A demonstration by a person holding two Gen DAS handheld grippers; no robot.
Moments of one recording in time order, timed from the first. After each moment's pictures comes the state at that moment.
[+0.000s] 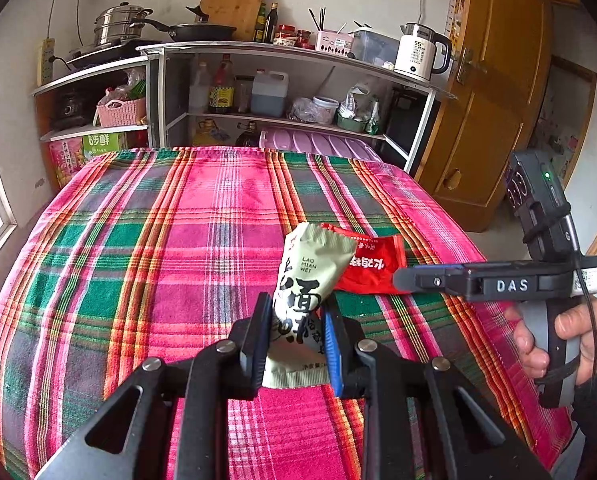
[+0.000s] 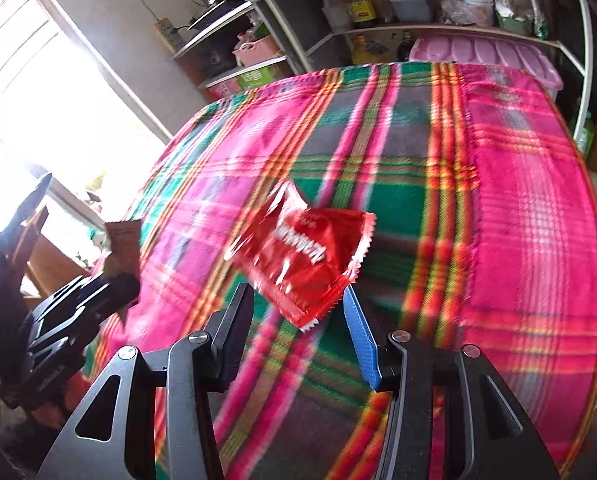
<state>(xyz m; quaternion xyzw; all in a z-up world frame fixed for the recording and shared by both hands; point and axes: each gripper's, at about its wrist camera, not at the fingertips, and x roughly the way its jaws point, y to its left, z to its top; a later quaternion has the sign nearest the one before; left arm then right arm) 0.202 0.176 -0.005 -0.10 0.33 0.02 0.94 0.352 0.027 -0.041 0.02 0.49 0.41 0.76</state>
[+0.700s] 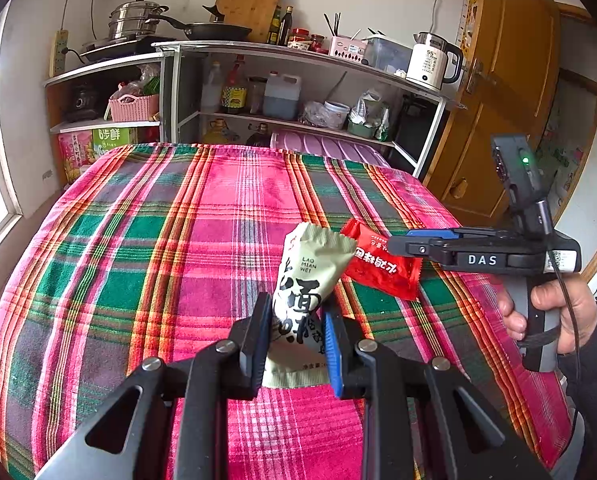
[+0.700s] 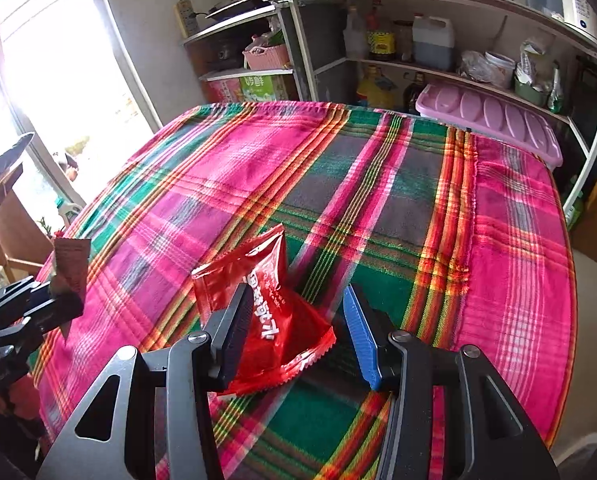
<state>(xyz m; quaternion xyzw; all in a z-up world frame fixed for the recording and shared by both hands) 0.192 0.195 -0.010 -0.11 0.33 0.03 0.94 0.391 0.061 -0.037 -0.09 0.43 0.39 0.81</state>
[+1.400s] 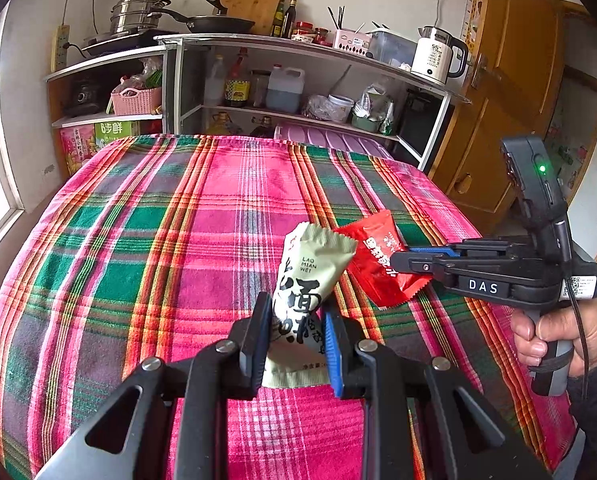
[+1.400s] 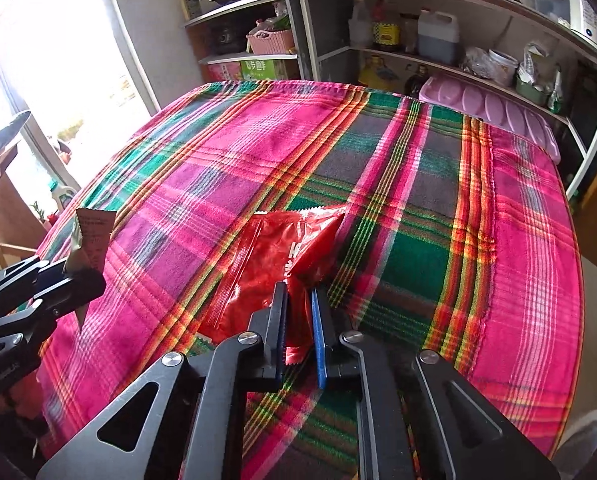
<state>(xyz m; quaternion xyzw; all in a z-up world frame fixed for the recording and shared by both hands) 0.195 0.194 -0.015 -0.11 0.34 0.03 0.93 0.352 0.068 -0.039 -0.10 0.44 0.38 0.81</state>
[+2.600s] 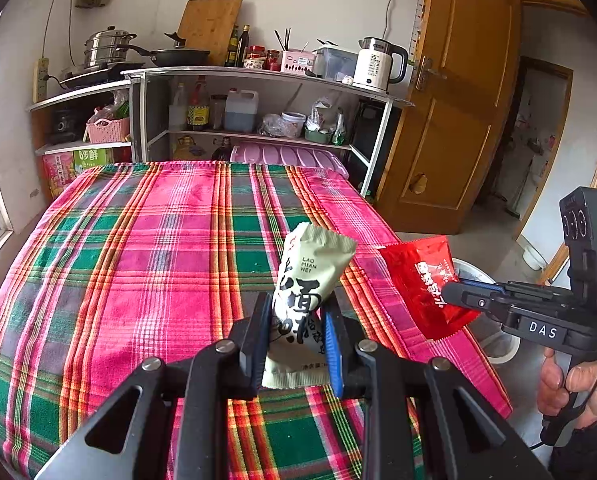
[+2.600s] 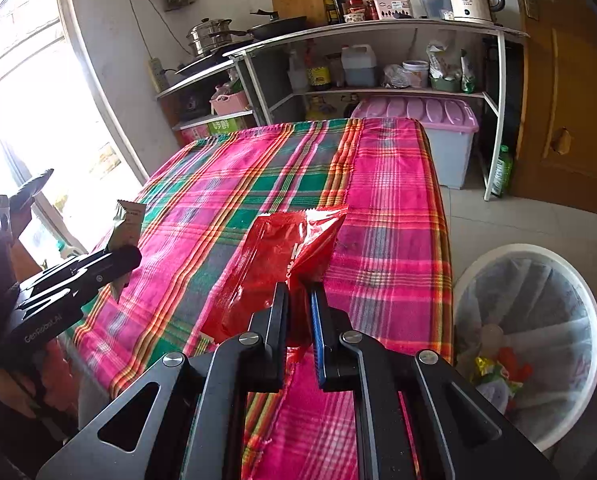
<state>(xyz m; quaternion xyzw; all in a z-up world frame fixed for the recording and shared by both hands) 0.124 0.088 0.031 -0.09 0.31 -0.01 0.95 0.220 -0.094 0.017 0.01 0.39 0.31 0.86</state>
